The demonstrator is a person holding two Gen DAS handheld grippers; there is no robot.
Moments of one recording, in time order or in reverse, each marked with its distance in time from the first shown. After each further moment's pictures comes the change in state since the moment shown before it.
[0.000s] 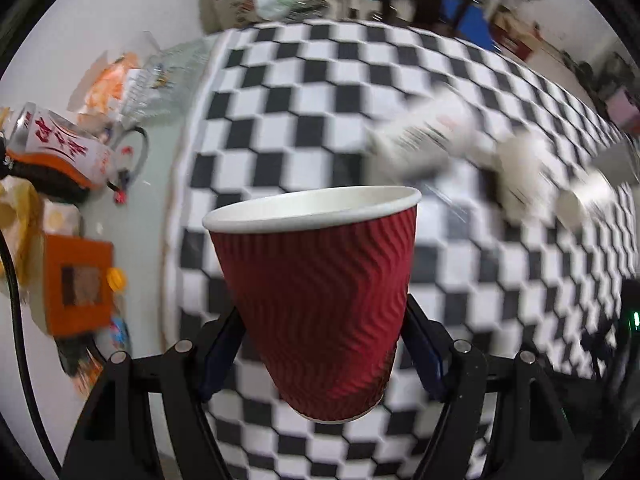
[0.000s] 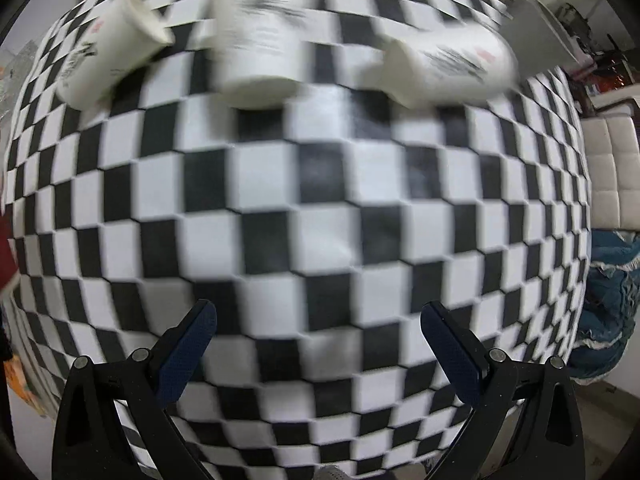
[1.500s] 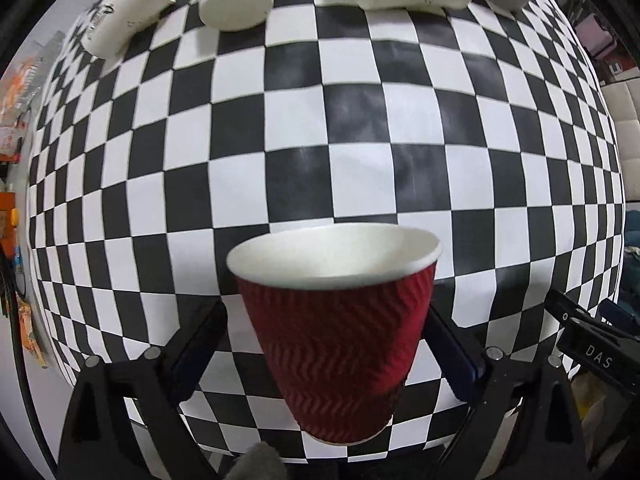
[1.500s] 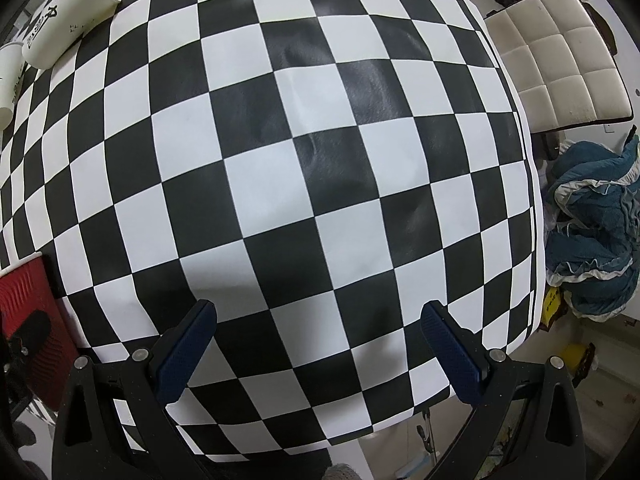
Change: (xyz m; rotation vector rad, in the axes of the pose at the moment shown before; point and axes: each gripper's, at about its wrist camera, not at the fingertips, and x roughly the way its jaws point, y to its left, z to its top) left arm 0.064 -0.257 -0.123 0.121 0.162 -0.036; right arm 0.079 -0.265 -0.071 0.208 0.089 0.002
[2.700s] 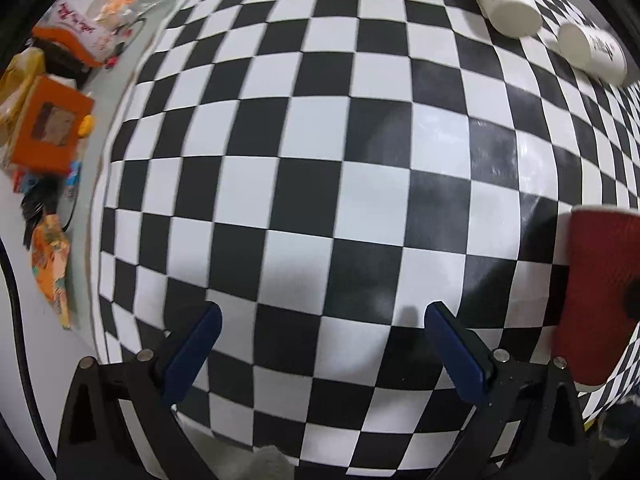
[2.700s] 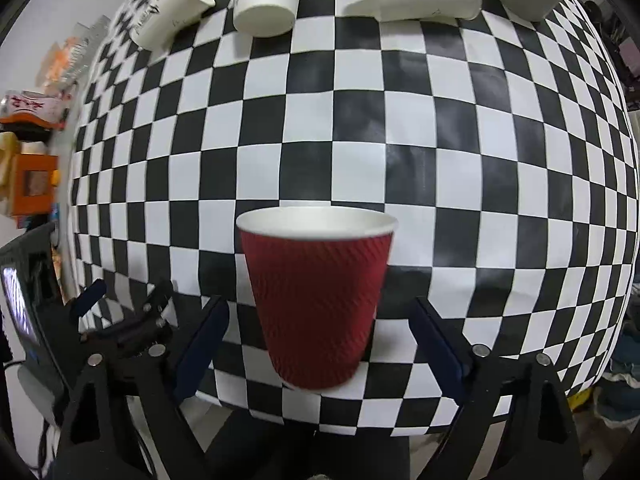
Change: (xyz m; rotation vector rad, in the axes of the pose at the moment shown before) left arm 0.016 0.177 -0.061 -0.192 -0.077 0.126; right arm -0.075 0.164 -0.031 -0.339 0.000 0.278
